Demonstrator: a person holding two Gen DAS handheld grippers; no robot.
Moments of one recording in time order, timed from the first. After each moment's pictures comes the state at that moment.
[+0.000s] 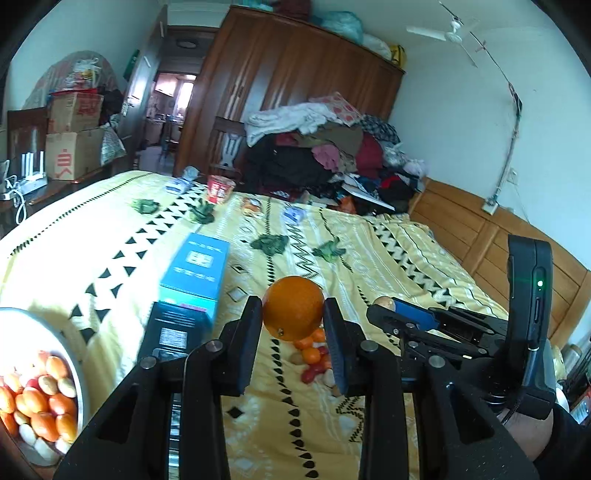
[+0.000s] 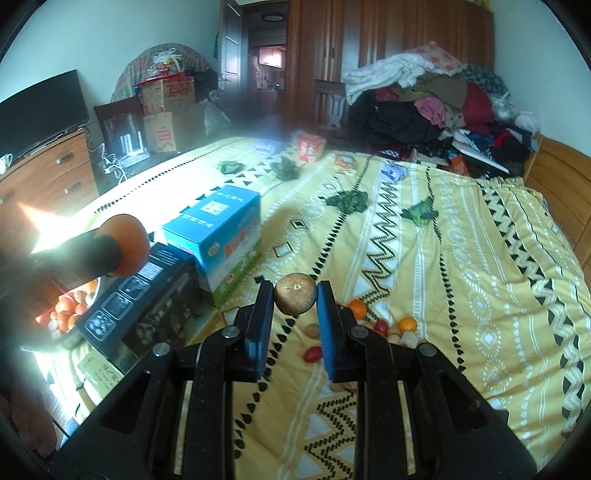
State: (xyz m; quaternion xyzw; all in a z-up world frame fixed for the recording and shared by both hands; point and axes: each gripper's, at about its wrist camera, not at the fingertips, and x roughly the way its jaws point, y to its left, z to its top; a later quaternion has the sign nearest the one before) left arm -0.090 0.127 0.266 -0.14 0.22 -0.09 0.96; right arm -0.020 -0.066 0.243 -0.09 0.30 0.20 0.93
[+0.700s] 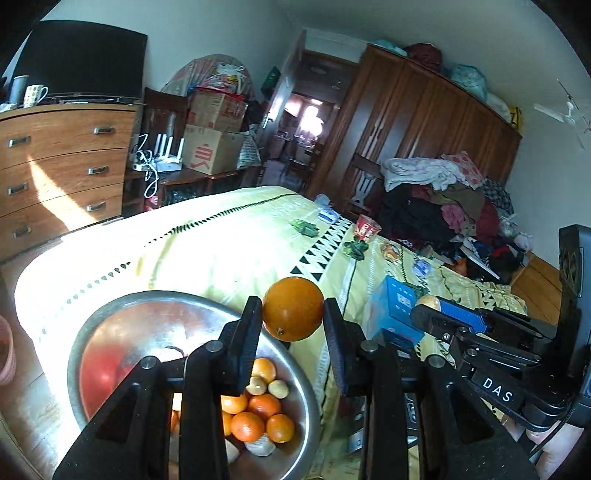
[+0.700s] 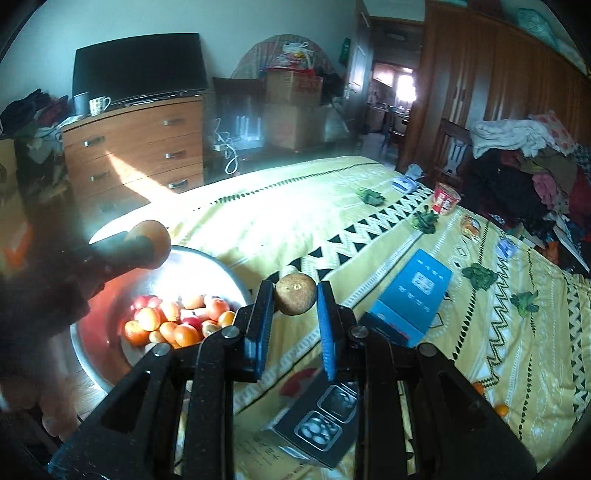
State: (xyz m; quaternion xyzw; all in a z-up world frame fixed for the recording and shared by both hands) left arm -0.187 0.357 0.237 -0.22 0.19 0.15 0.95; right arm -0.081 0.165 0.257 -0.18 0.26 0.38 0.87
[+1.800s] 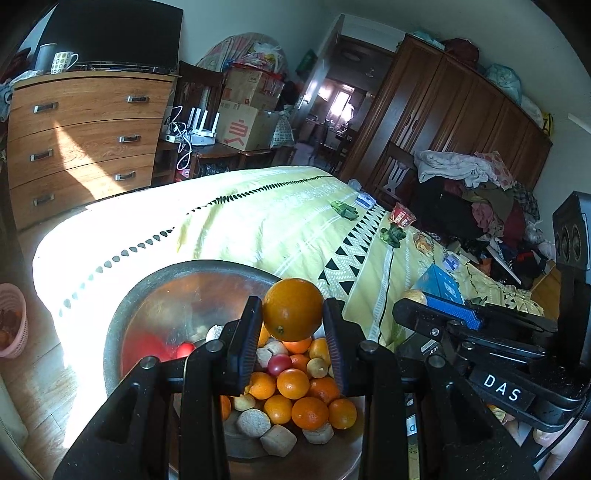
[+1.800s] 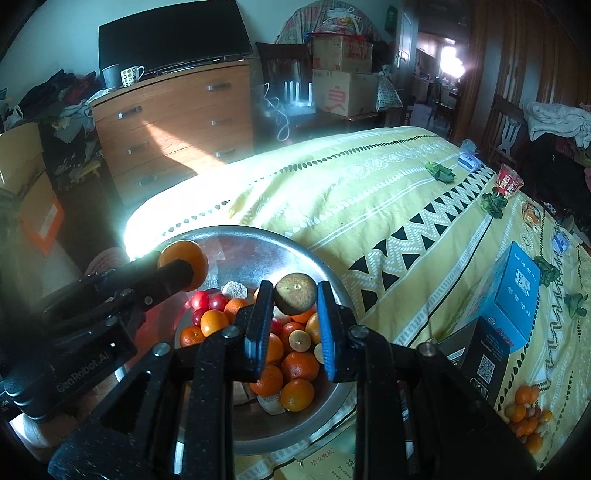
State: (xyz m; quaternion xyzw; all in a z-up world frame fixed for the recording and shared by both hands) left arm -0.201 0.407 0.191 -0.25 0.23 0.18 0.92; right arm -0.090 0.238 0.224 -0.18 0.33 0.44 0.82
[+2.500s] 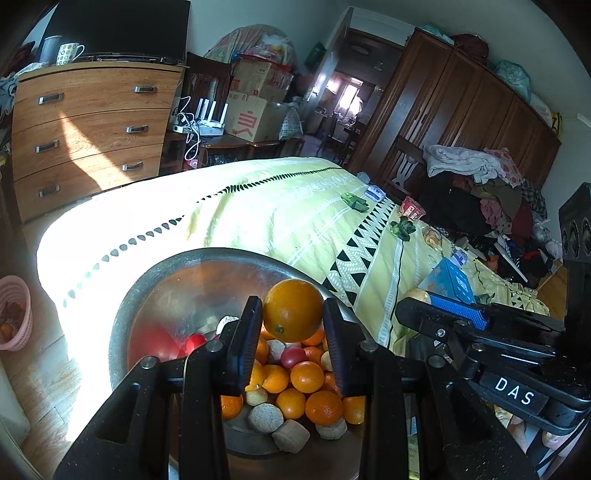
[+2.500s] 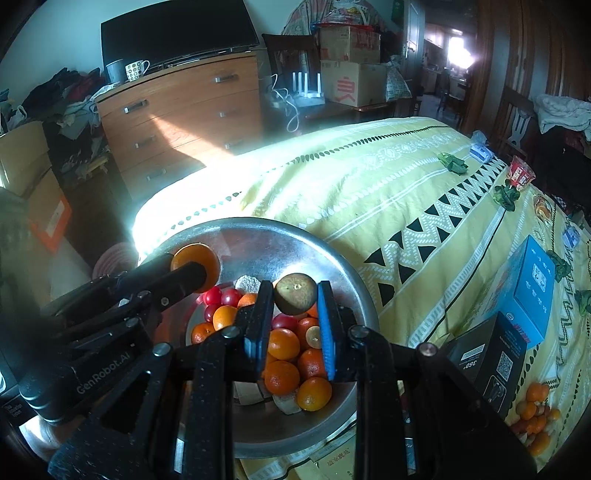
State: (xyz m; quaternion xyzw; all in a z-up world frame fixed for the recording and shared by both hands) left arm -0.201 0.414 0.183 -0.26 0.24 0.19 0.92; right arm -0.092 0.247 0.213 -0.18 0.35 0.45 0.80
